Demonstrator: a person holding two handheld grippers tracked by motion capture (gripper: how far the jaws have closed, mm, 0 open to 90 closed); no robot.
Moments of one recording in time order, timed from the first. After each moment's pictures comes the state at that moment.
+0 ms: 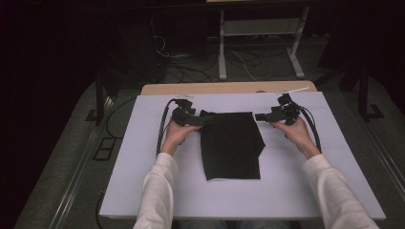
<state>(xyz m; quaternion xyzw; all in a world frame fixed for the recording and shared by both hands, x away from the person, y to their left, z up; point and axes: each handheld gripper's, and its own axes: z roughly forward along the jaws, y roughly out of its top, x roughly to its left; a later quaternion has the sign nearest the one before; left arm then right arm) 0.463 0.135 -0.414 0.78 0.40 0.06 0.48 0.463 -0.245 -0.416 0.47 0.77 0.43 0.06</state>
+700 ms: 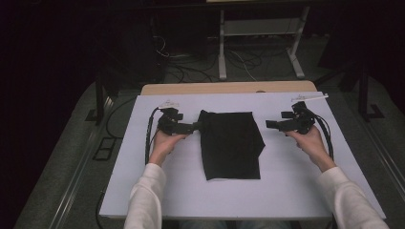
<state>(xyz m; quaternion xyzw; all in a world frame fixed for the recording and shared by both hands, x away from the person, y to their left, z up) 0.420 0.173 -0.410 0.76 0.42 0.09 0.49 0.416 -0.270 -0.404 0.45 0.76 0.47 0.07</state>
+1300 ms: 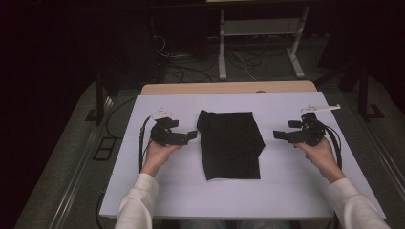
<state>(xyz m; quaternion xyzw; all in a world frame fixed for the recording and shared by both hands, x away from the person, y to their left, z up) 0.374 0.180 -0.402 0.77 0.39 0.11 0.50 0.374 -0.284 -0.406 0.45 0.76 0.47 0.07</state>
